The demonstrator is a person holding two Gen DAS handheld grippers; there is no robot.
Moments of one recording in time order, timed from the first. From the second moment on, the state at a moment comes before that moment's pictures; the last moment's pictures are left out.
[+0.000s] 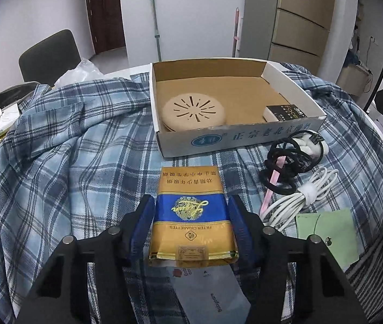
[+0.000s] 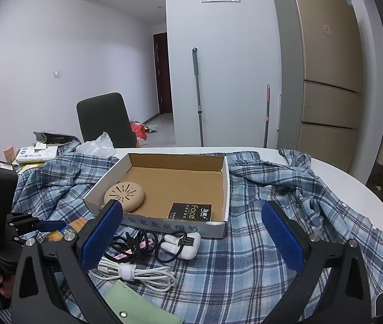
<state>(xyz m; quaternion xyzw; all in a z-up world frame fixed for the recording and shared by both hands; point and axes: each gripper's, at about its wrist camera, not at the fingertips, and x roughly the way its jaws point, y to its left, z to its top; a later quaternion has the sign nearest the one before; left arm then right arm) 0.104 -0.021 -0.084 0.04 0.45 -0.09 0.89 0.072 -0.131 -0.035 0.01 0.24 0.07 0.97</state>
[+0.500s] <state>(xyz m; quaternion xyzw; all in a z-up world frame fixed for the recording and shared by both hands) 0.078 -0.010 -0.054 0.01 0.35 -0.10 0.93 0.074 -0.136 -0.035 0.02 0.24 0.06 0.97</state>
